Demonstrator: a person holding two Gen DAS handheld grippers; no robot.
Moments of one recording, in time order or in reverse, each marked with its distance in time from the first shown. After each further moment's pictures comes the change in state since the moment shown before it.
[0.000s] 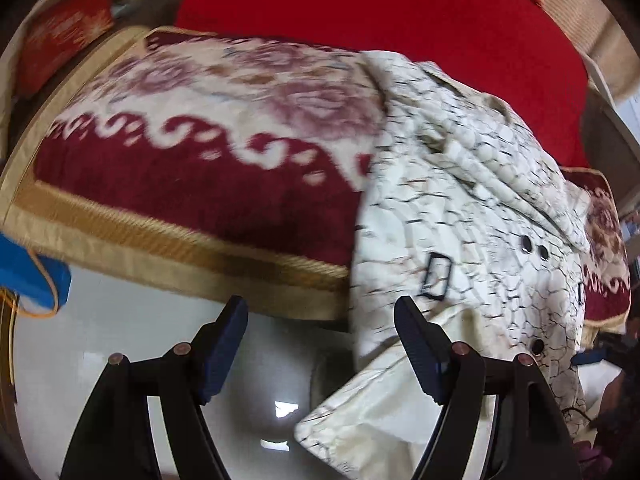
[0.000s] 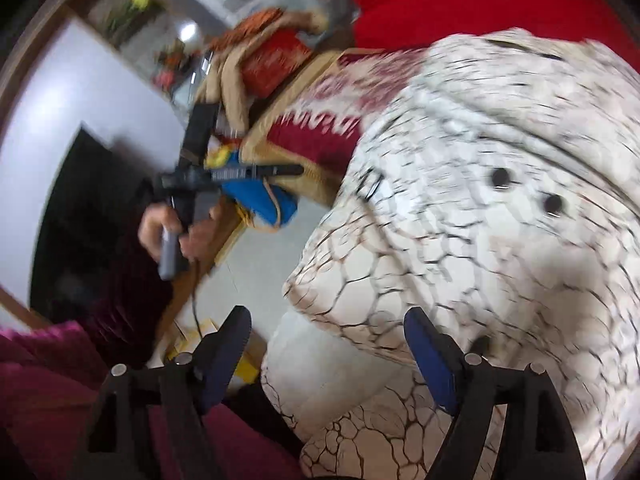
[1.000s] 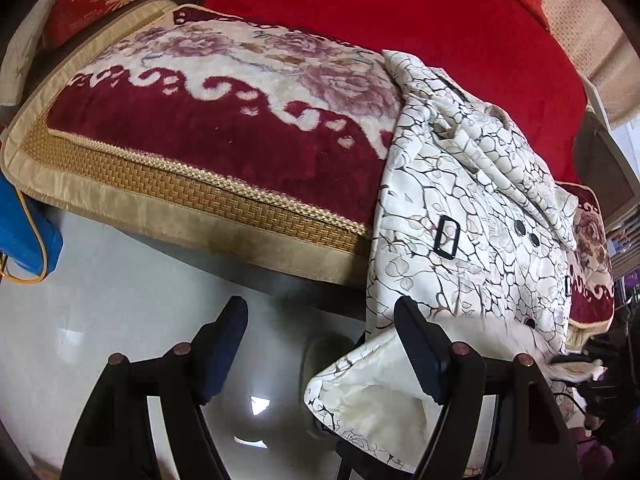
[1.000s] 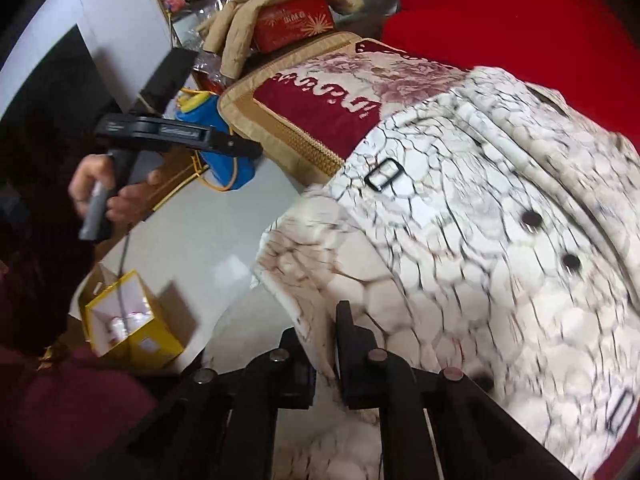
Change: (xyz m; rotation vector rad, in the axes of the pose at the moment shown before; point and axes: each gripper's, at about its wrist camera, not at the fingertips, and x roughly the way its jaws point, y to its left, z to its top) left arm -0.013 0.034 -0.044 -0.051 -0.010 -0.072; right arm 0.037 0.040 -0.015 -0.227 0.044 -0.261
